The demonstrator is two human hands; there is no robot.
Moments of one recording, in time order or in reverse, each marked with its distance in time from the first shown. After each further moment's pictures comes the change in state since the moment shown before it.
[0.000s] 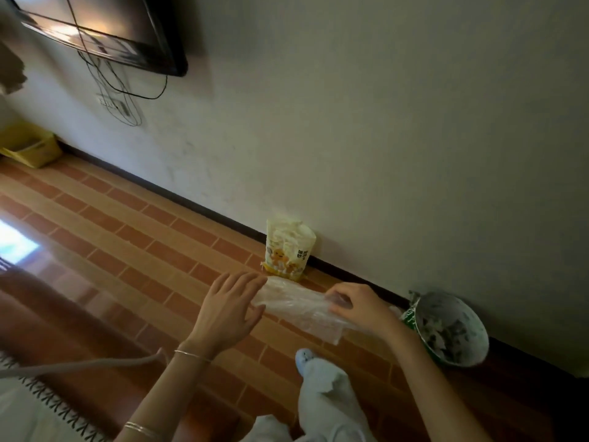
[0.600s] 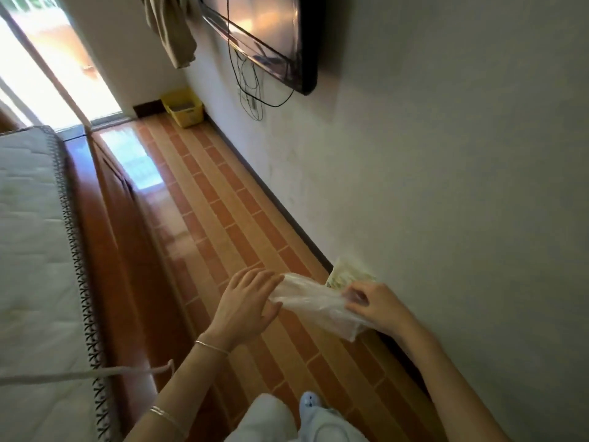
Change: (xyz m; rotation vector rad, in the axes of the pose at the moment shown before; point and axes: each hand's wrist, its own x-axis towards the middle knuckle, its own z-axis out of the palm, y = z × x) left_hand 0.120 -0.091 -0.001 0.057 0.055 -0.462; right_hand 0.275 -0.021 -0.074 -0.072 -0.276 -0.319
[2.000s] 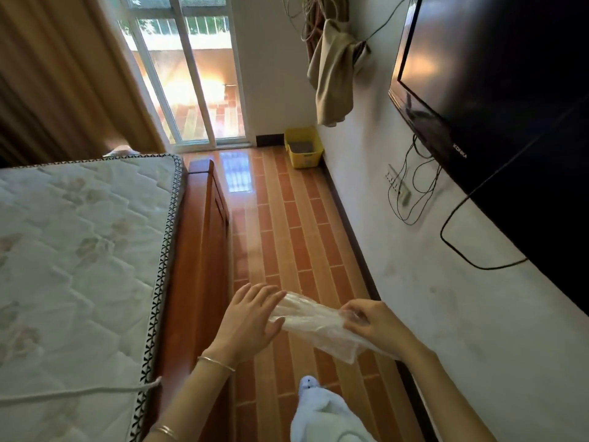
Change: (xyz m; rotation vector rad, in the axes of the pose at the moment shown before) left_hand 0.196 -0.503 -0.056 0.069 0.054 -0.430; right_hand 0.566 -0.294 0.017 -0.061 -0.262 -0.354
